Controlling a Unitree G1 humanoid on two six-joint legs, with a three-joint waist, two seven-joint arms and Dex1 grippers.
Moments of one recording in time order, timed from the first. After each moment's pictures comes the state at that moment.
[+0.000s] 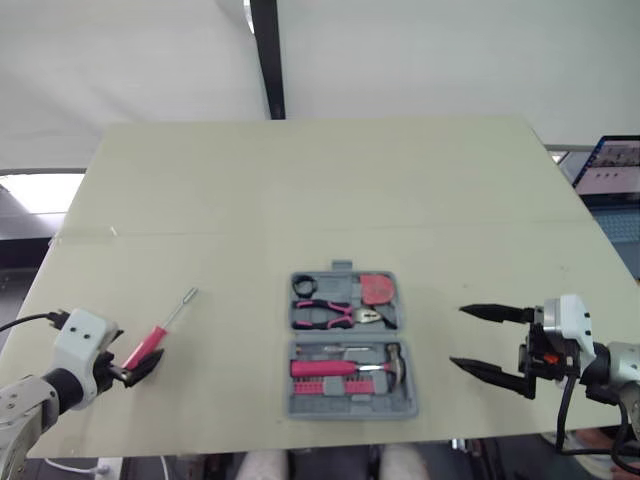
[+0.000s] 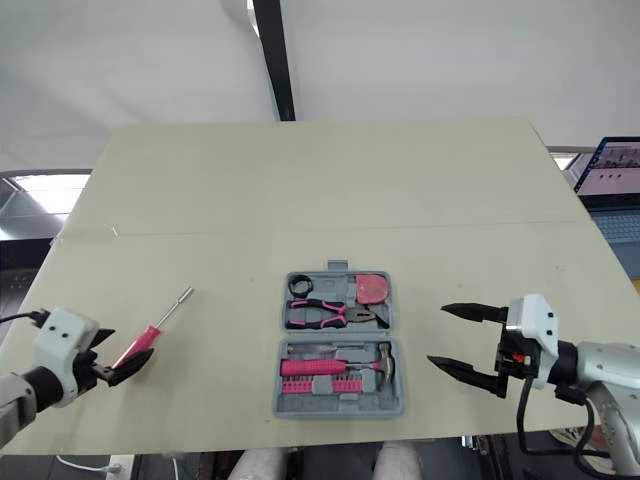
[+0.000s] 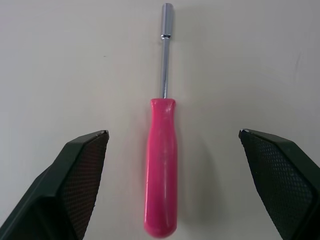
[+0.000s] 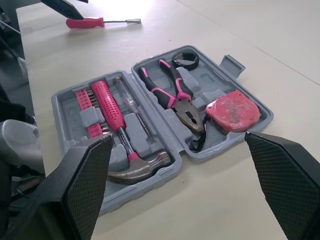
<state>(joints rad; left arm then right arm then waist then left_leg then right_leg) 0.33 0.79 0.41 -0.27 -0.34 0.56 -0.55 0.21 -0.83 -0.35 -0.29 0.58 0.18 1.22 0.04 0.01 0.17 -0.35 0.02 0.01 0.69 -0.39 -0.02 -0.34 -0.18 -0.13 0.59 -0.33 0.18</state>
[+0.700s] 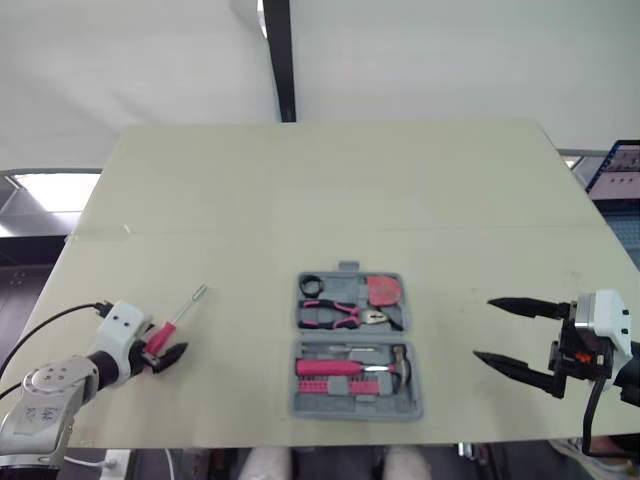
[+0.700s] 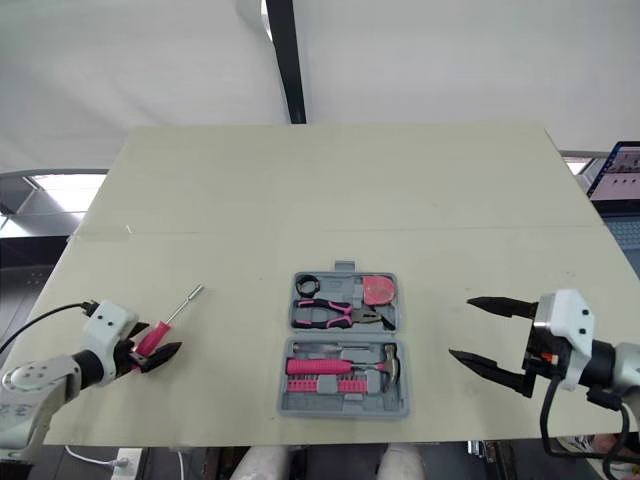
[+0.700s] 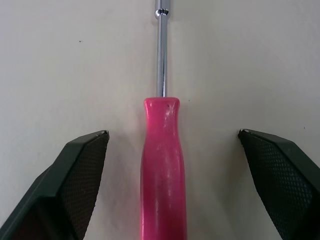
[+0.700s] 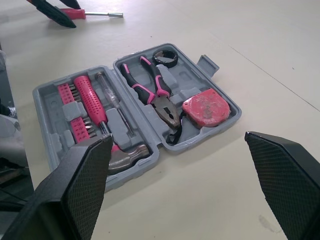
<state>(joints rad) 0.12 0.74 0.25 -0.02 -0.23 0.46 -0.59 0.28 -0.87 -0.49 -0.35 0.60 0.23 1.21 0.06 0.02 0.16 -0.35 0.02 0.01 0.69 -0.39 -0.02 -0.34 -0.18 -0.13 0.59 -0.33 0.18</state>
